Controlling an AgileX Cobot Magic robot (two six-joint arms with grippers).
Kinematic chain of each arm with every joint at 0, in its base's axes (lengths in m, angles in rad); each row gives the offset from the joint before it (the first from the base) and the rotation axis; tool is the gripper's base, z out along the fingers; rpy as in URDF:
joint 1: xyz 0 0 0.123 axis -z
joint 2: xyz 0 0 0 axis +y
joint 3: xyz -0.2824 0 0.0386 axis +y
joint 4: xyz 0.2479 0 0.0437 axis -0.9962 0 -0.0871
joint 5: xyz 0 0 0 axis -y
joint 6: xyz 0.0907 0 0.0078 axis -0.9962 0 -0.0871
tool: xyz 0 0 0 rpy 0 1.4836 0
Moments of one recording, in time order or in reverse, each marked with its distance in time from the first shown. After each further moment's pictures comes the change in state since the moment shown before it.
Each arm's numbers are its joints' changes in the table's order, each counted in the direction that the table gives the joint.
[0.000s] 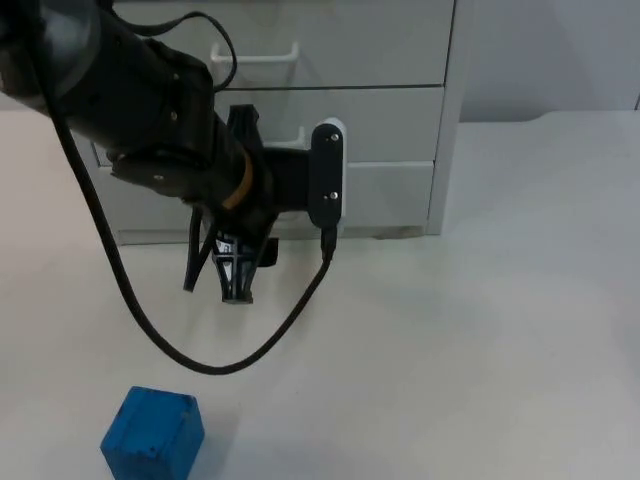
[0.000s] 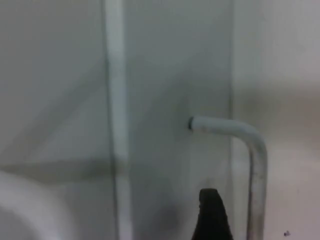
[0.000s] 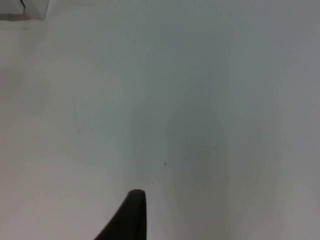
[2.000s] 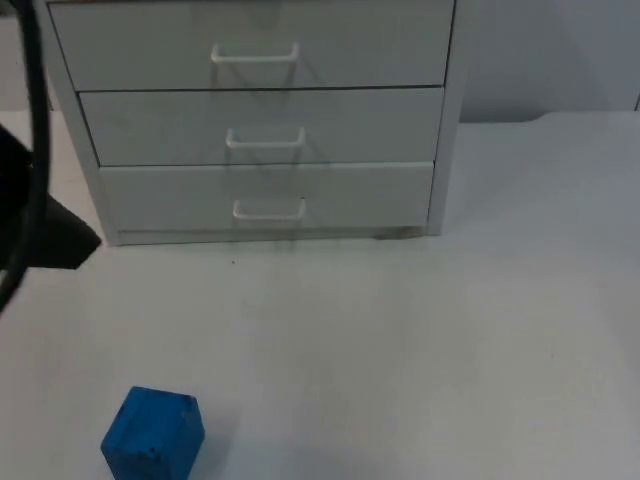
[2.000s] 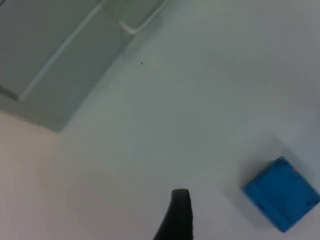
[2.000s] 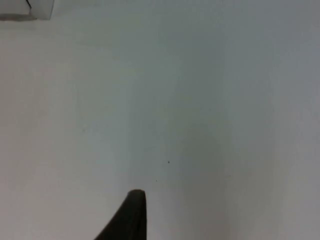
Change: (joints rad) right arm 0.000 0.000 -0.029 -0.018 -0.037 0.014; left arm -0.188 -0.981 0.418 1.387 -0.502 -0.763
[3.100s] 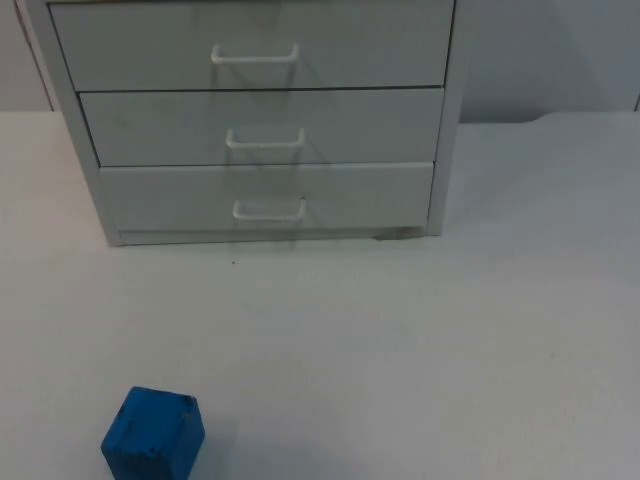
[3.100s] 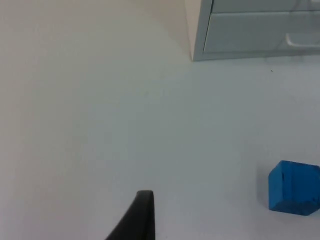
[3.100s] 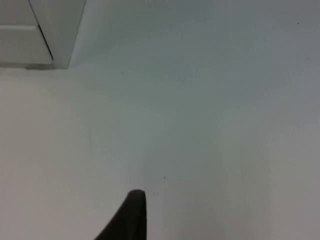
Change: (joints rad) right arm 0.000 -0.352 0.016 0.000 -0.142 0.000; left arm -0.346 -0.808 0.165 -0.132 -0.346 0.729
